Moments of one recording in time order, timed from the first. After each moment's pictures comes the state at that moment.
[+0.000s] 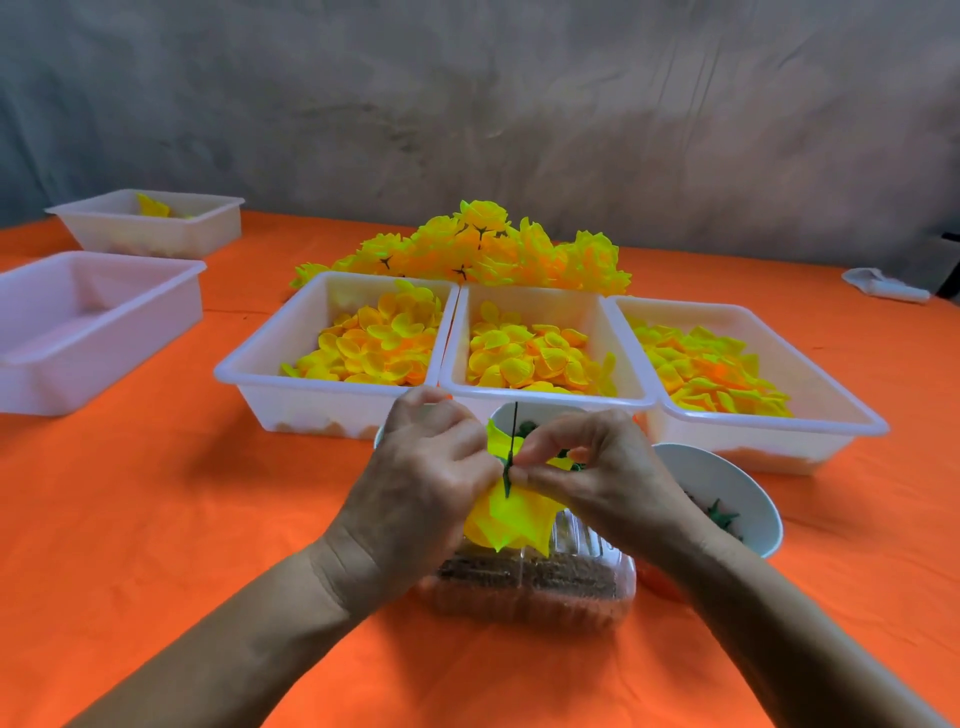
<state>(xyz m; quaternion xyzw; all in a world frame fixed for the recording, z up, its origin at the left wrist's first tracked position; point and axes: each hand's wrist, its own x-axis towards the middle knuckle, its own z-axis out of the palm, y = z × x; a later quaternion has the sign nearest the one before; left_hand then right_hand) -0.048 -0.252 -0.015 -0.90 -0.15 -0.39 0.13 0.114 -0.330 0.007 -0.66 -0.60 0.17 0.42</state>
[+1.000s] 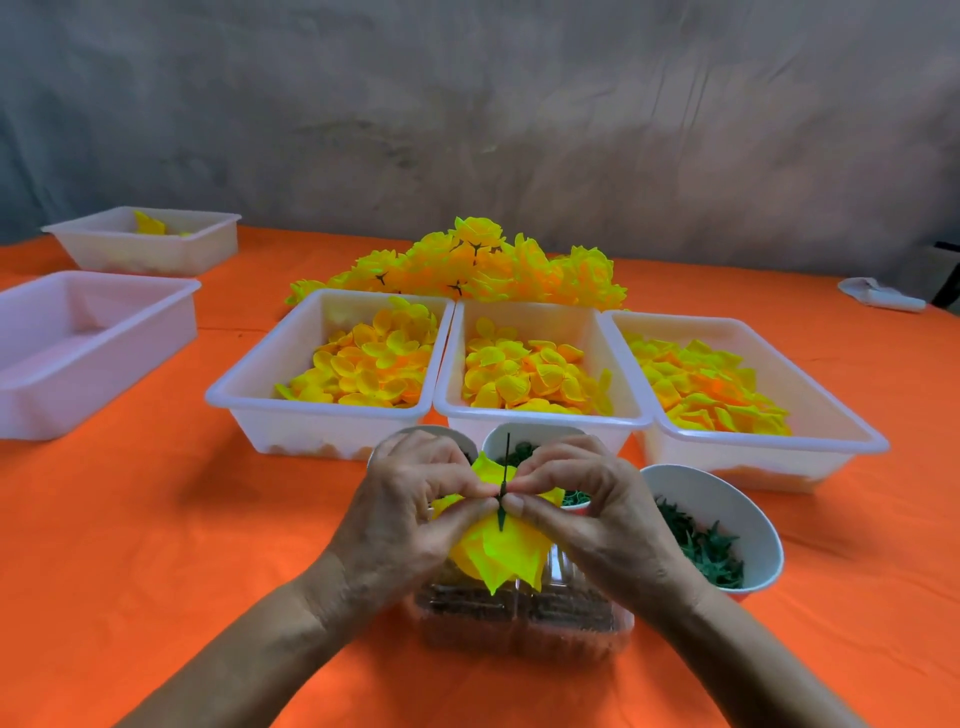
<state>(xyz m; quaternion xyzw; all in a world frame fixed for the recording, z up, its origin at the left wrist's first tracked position) -0.043 -0.247 -0.019 -0.85 -0.21 -0.42 -0.22 0.117 -0.330 -0.012 -0.59 -0.62 0.13 0.50</state>
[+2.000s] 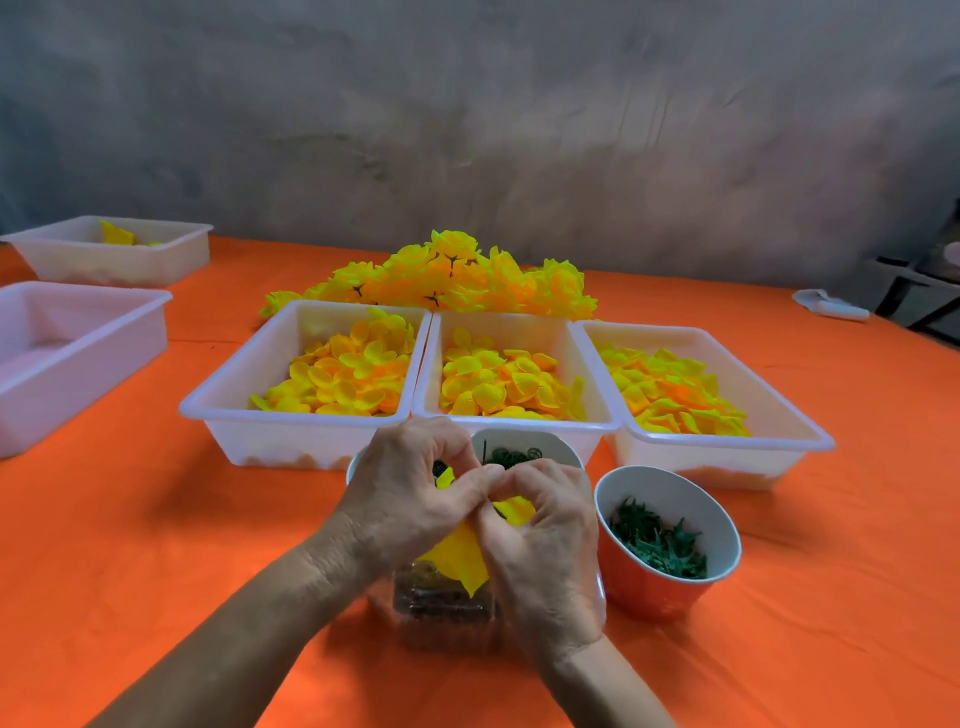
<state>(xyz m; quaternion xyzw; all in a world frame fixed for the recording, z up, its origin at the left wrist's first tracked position) -0.029 -0.251 0.008 -0.83 -0.25 -0.41 -0.28 0.065 -0.328 -0.025 -0.70 -0.46 -0.06 0.54</state>
